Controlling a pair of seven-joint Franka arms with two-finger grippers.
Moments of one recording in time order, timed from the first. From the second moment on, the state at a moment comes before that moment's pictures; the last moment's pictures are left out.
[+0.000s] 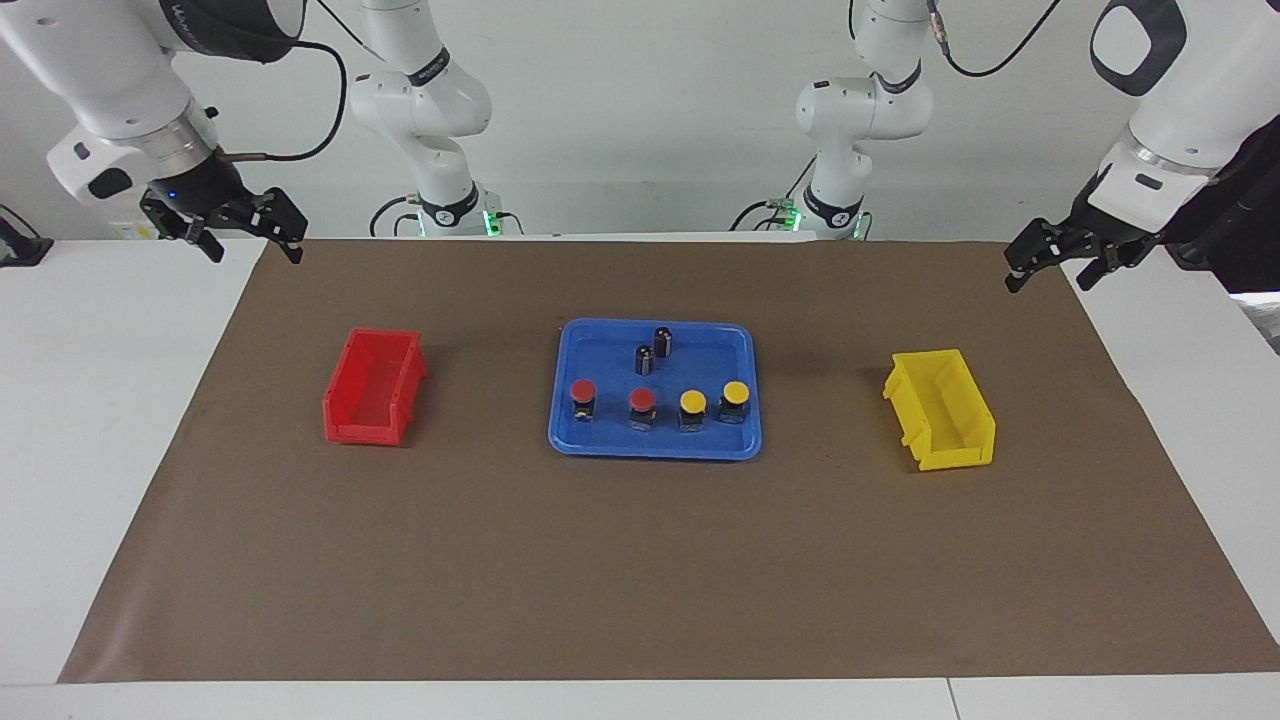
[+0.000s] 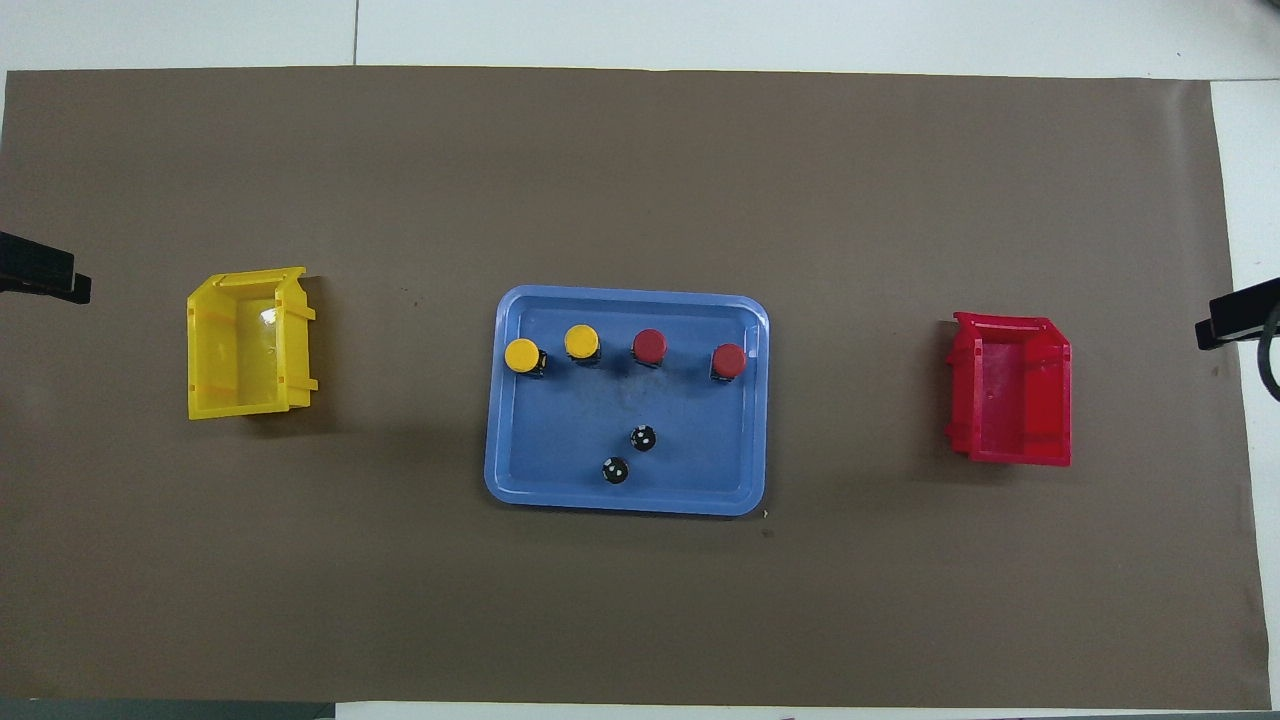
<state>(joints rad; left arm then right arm) -0.11 0.01 0.12 -1.57 -0.01 1.56 0.06 -0.08 -0.03 -0.04 -1.58 -0.02 1.46 -0.10</state>
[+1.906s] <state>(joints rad) -0.11 0.01 0.12 -1.57 -0.01 1.56 0.06 0.31 0.31 0.18 -1.68 -0.03 2.03 0.63</state>
